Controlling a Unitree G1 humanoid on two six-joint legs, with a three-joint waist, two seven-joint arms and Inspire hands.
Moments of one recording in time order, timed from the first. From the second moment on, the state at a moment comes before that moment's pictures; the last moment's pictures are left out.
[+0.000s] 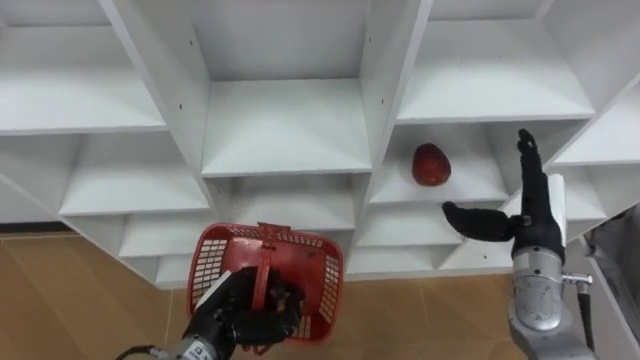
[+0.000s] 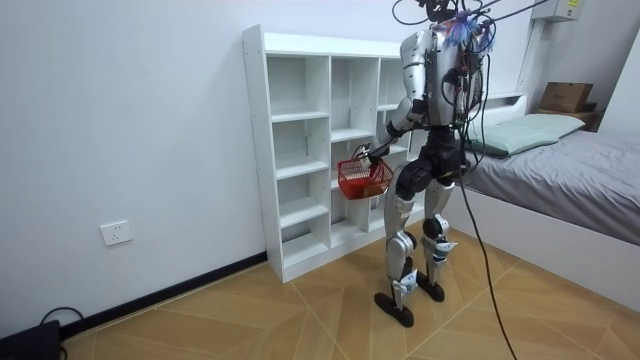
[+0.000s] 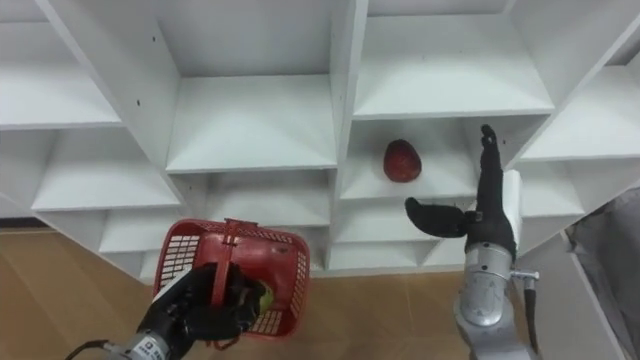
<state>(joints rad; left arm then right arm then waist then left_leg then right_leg) 0.23 0.29 -0.24 0.36 -0.30 -0.13 -0.29 -0.04 -0.32 0.13 0.49 -0.04 -0.23 -0.48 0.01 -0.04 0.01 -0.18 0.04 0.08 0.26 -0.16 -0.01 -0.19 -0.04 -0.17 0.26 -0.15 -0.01</state>
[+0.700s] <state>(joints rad) 0.15 0.29 -0.25 0.44 -0.26 -0.11 -0.29 -0.24 -0.37 0.14 0.59 -0.03 -0.23 -0.53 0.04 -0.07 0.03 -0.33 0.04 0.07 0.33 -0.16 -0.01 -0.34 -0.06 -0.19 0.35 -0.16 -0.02</state>
